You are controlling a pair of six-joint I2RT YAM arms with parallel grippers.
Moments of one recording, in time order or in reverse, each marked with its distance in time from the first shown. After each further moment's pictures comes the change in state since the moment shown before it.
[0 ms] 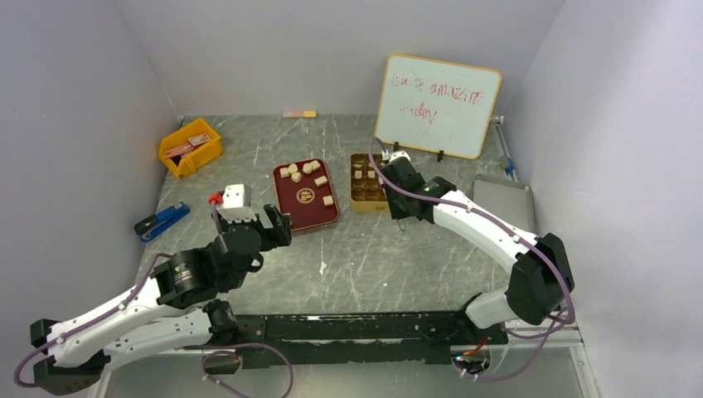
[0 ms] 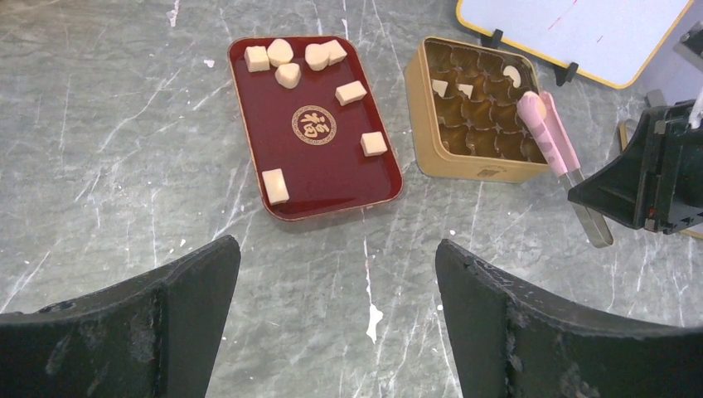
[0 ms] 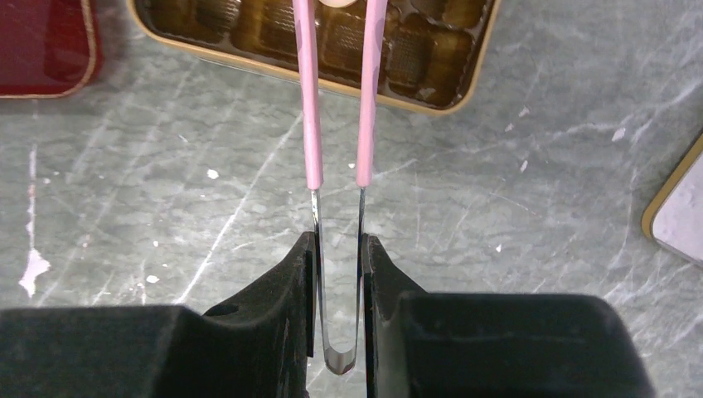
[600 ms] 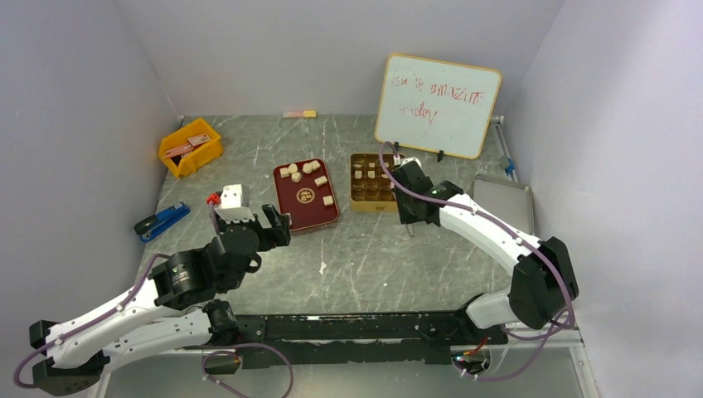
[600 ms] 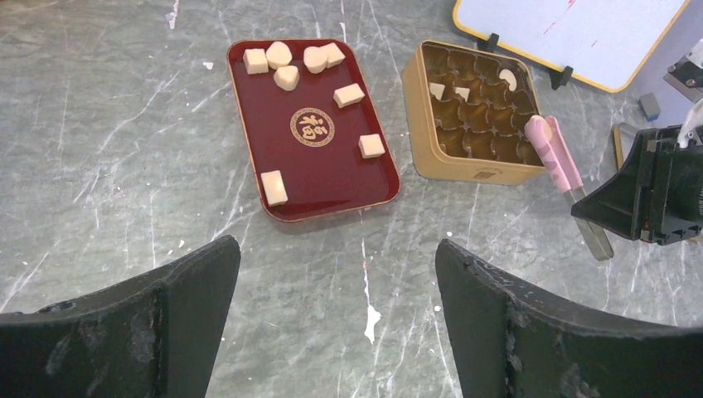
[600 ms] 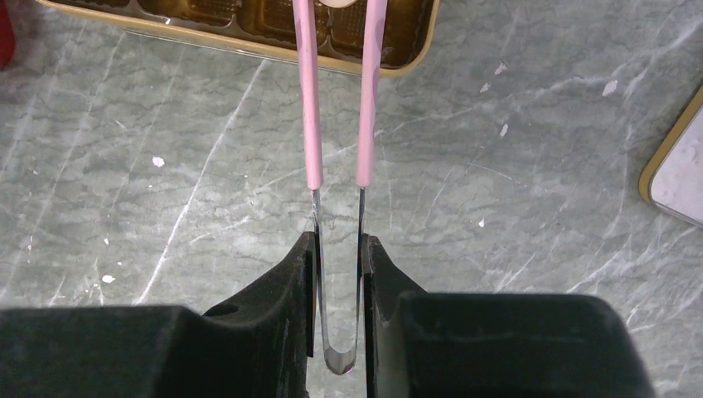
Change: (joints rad) left arm 0.000 -0.014 0.000 0.000 0.000 0.000; right arm -0.074 -0.025 -0.088 -0.003 -0.012 0.012
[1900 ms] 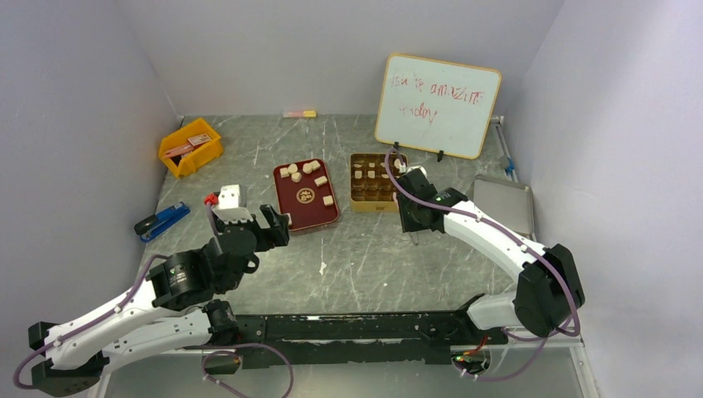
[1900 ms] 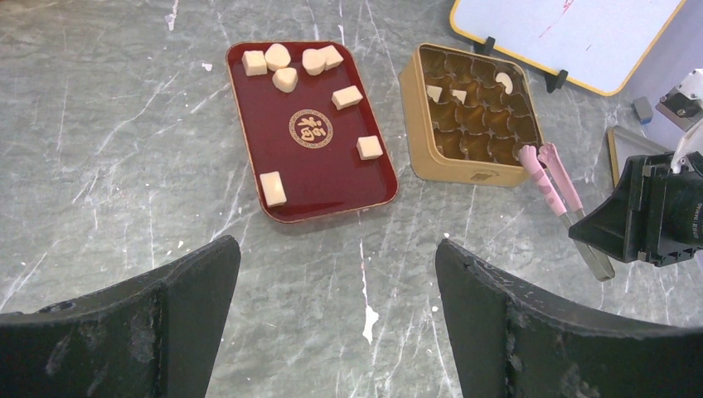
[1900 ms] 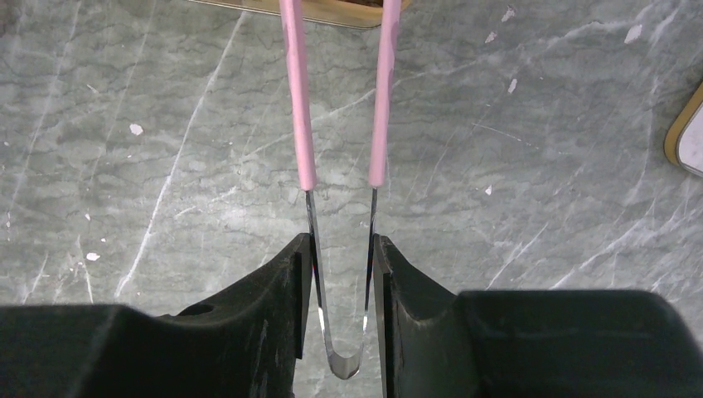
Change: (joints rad) left arm 0.000 -0.014 -0.001 -0.001 0.001 0.000; right arm -0.005 -0.060 -0.077 -0.019 -0.018 0.043
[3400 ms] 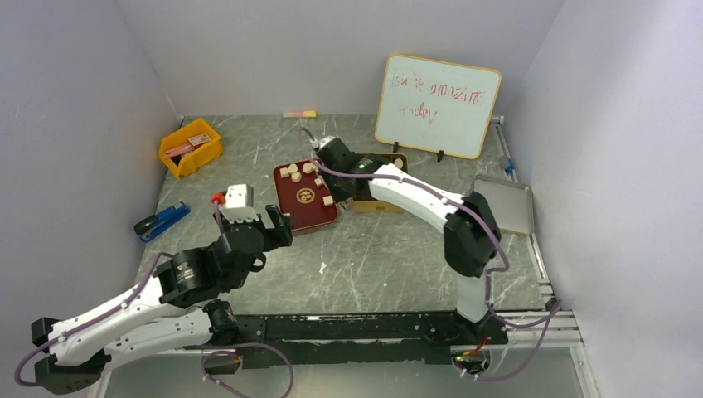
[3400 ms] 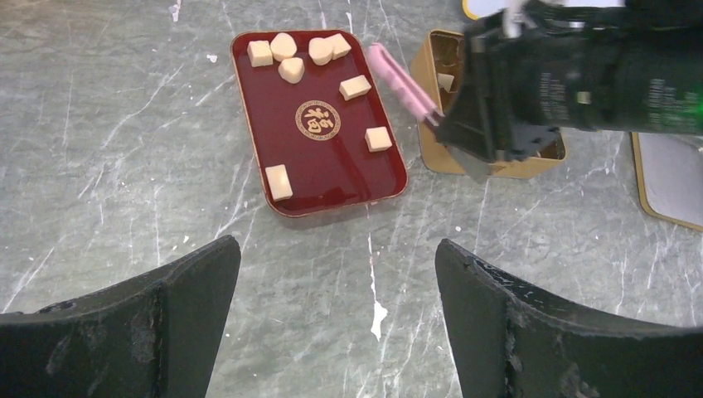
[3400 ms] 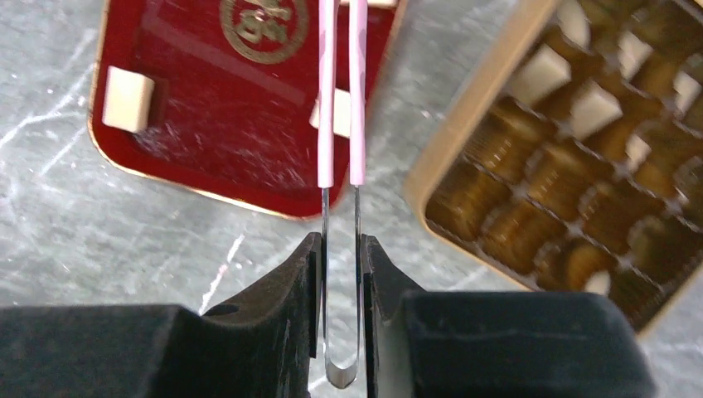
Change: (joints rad) left arm 0.000 0.041 0.000 -0.006 -0.001 -0.005; right arm 0.232 0.520 0.637 0.032 -0.070 -0.145
